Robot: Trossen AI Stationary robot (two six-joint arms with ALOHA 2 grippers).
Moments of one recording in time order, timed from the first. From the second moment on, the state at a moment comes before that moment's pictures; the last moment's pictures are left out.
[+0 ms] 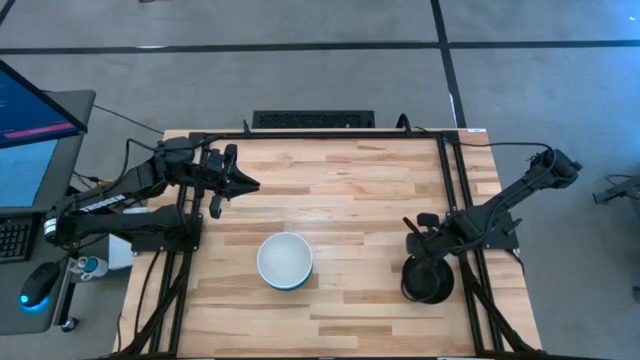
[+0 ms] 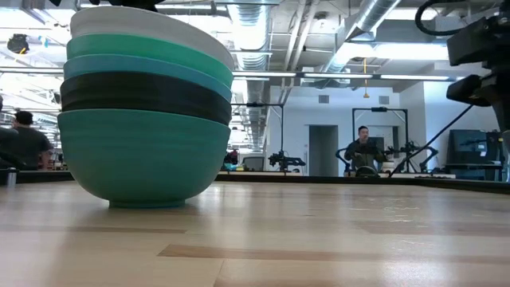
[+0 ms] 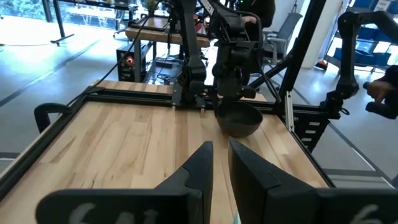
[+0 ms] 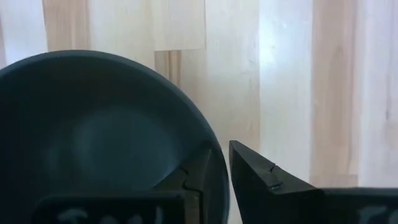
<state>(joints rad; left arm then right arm) 0.39 0.69 0.74 -0.22 0.48 -0.05 0.55 1.12 0.67 -0.91 0.09 0.52</state>
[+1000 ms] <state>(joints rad) 0.39 0.69 0.74 -0.22 0.45 -0.05 0.54 1.12 0.54 -0.63 0.14 0.75</state>
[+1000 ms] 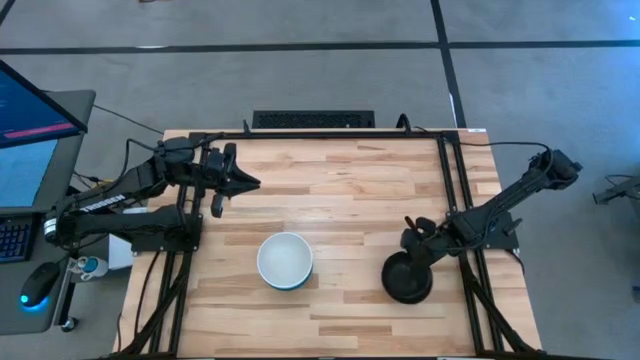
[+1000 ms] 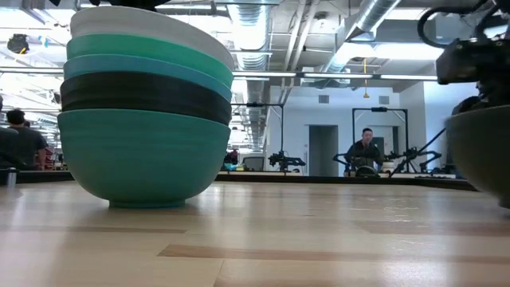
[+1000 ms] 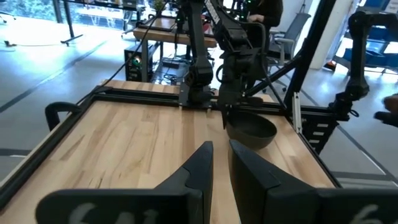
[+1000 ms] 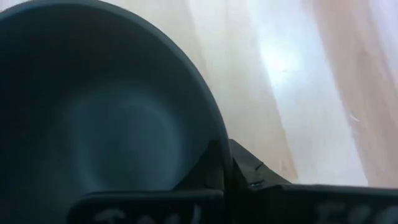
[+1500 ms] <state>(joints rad) 0.39 0.69 0.74 -0.22 0.28 0.01 0.33 1.14 0.82 -0.61 0.45 0.89</state>
